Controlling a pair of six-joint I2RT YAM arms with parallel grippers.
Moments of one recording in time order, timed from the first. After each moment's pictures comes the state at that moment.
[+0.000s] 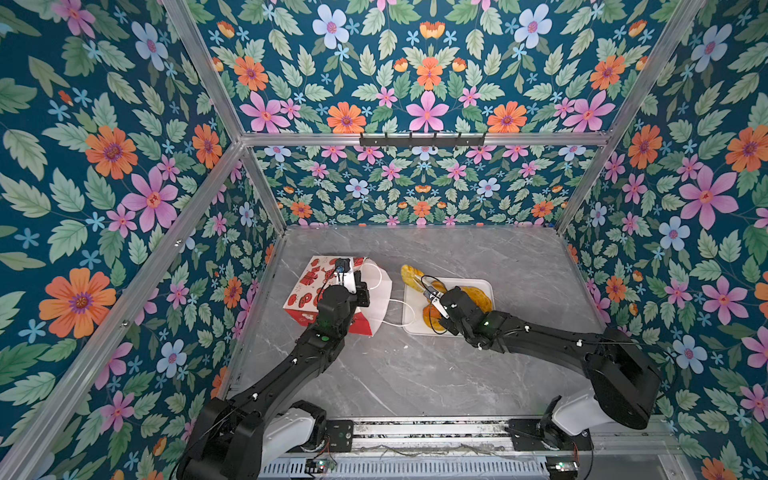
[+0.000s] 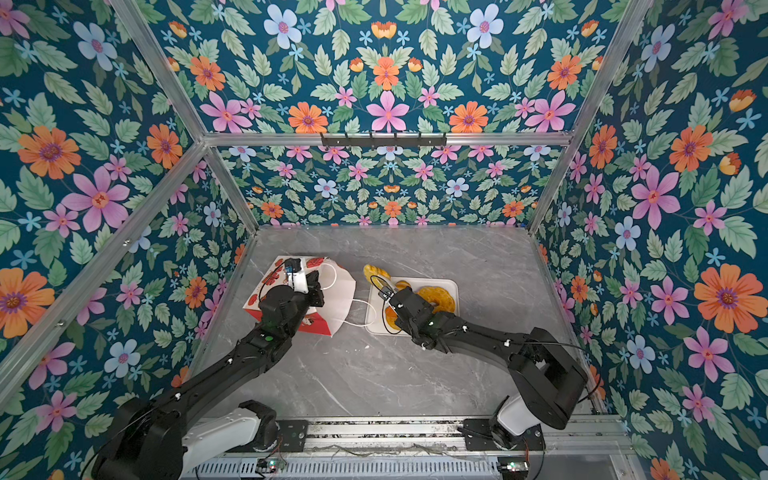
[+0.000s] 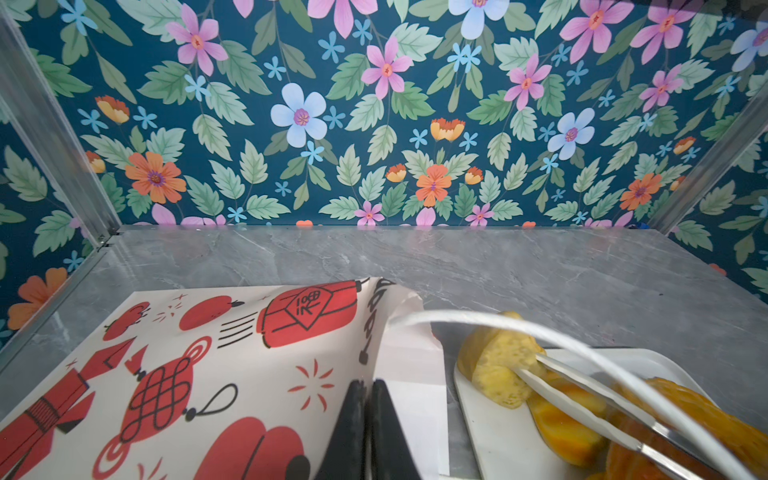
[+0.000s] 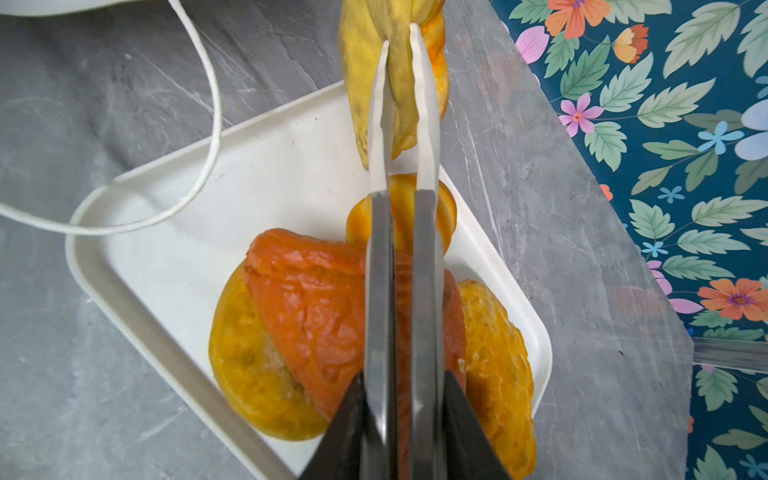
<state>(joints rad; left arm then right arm) -0.44 1.08 0.52 0.39 -0.25 -0.15 0.82 1.50 0.87 -0.16 0.43 -0.29</state>
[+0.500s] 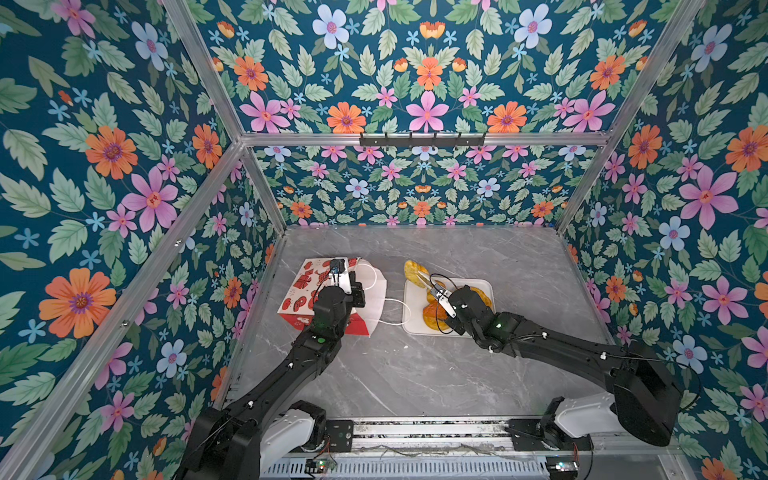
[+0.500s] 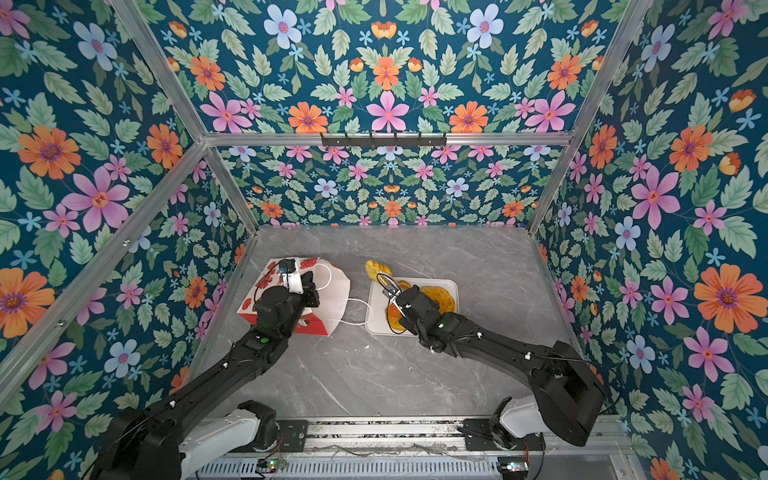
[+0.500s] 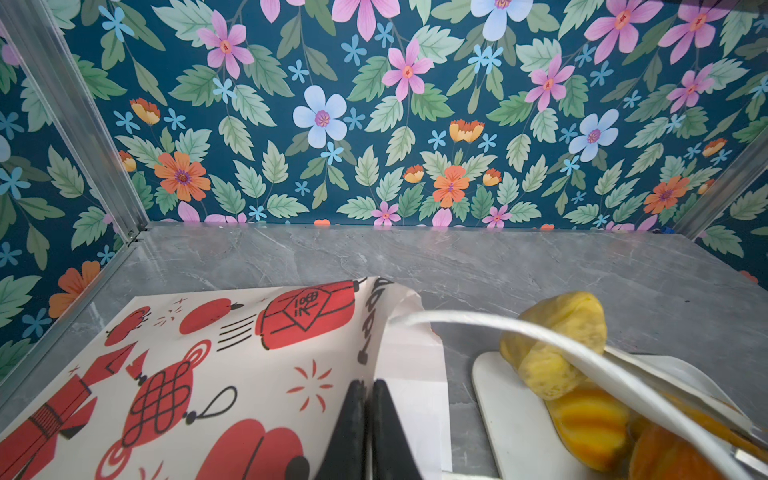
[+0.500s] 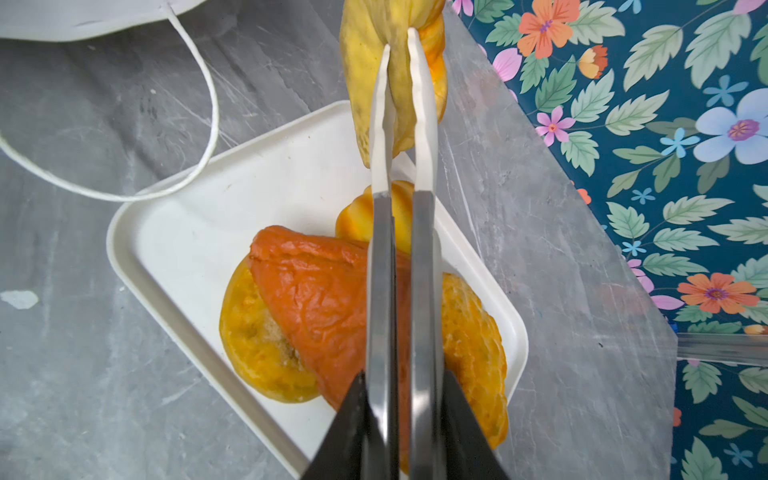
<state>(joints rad) -0.42 1.05 0.52 0.36 -0.26 -0.15 0.82 1.38 0.86 -0.21 0.43 -0.29</state>
